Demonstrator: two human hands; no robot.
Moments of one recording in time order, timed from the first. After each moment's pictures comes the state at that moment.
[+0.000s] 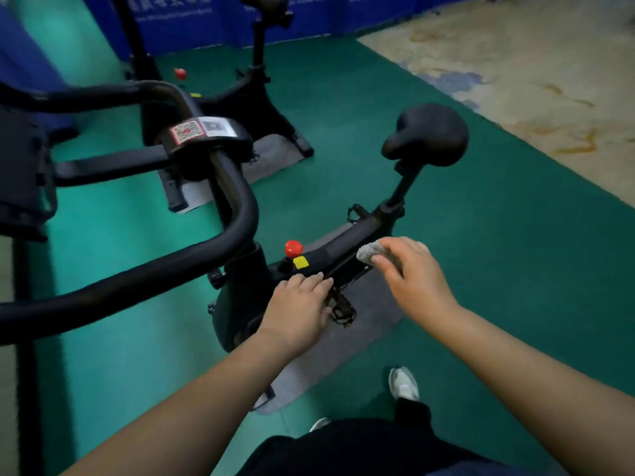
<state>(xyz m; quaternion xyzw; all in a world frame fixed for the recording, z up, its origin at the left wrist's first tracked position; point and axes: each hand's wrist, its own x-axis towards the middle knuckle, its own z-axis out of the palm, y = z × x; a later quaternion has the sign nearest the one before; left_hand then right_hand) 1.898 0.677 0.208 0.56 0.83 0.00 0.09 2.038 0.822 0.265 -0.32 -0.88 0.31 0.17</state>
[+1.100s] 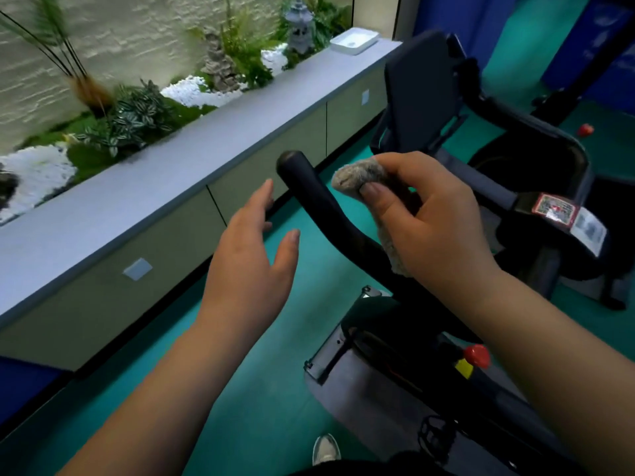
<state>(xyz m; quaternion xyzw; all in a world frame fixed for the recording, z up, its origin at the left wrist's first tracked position) 1.915 0.510 0.370 -0.19 0.90 0.33 -0.20 1.815 0.672 0.401 0.34 -0.78 0.52 0.10</state>
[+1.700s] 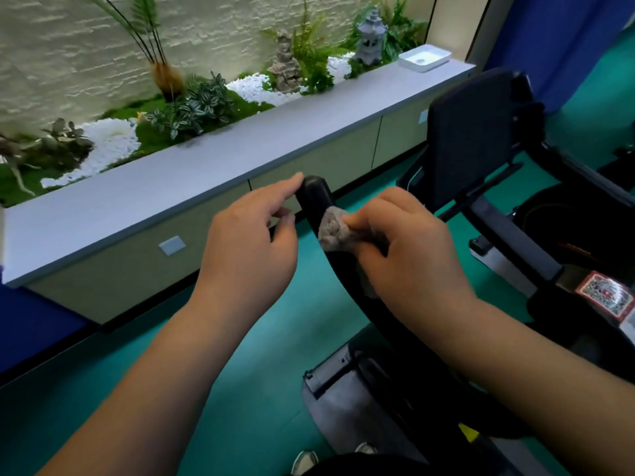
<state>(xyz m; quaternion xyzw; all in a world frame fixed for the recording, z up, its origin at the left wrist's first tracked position) 1.888 0.514 0.406 -0.26 0.87 0.31 -0.27 1.783 0.648 0.395 0.47 -0.77 0.42 0.10</state>
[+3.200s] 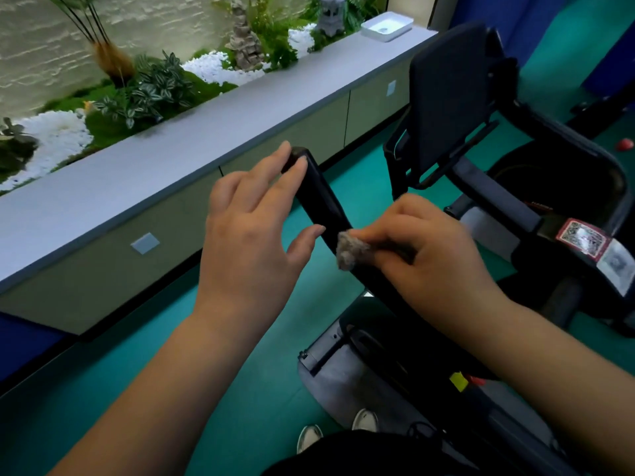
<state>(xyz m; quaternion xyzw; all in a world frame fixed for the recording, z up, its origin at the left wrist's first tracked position) 1.897 0.515 0.382 -0.14 0.94 0.12 -0.30 1.799 0.685 0.379 0.45 -0.80 0.40 0.04</state>
